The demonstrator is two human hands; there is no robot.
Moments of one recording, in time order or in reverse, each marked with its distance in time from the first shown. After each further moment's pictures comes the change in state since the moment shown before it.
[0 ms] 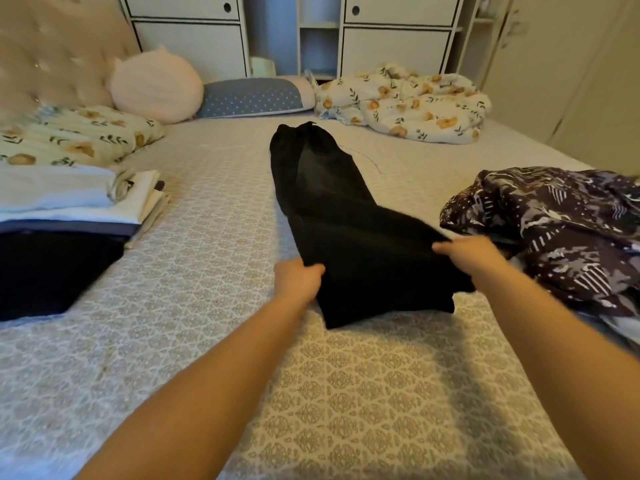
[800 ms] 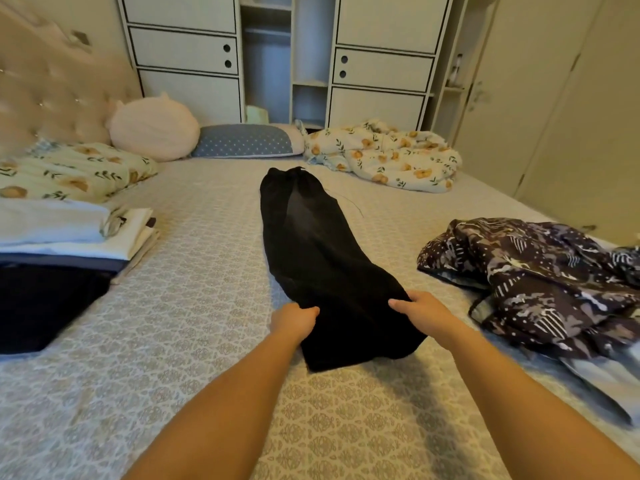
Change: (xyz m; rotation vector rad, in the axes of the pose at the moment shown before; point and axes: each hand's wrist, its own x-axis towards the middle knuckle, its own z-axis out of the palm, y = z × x) left_hand 0.015 -0.001 0.020 0.225 -0.098 -0.083; right_hand -0.022 0.008 0.021 0.187 -0.225 -0.222
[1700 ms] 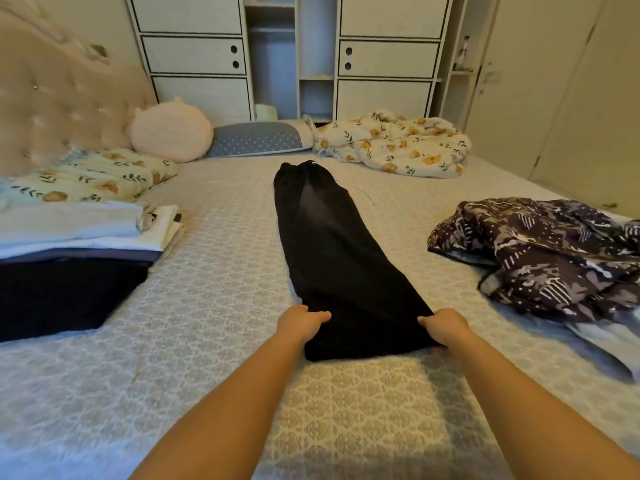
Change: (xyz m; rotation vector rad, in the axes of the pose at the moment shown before) left_hand -0.049 -0.034 -0.021 -0.046 -0.127 -0.013; right_hand -0.026 0.047 0.024 -0.207 0.120 0.351
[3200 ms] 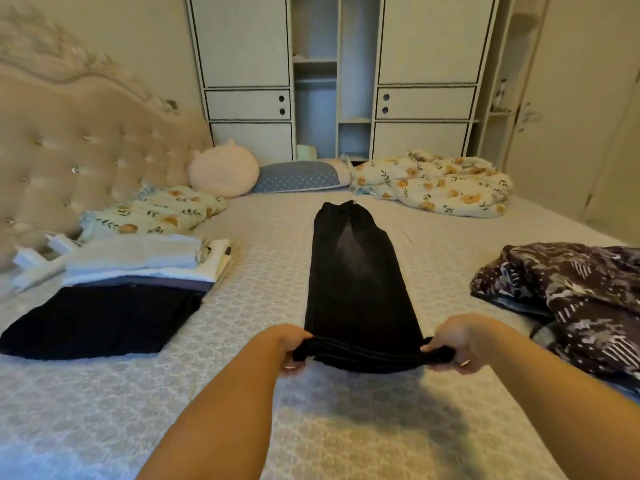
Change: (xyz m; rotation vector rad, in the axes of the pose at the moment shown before) left_hand -0.037 -0.003 -0.108 -0.198 -0.122 -0.372; right_hand -0.052 -0.086 -0.025 -0.018 -0.538 0.128
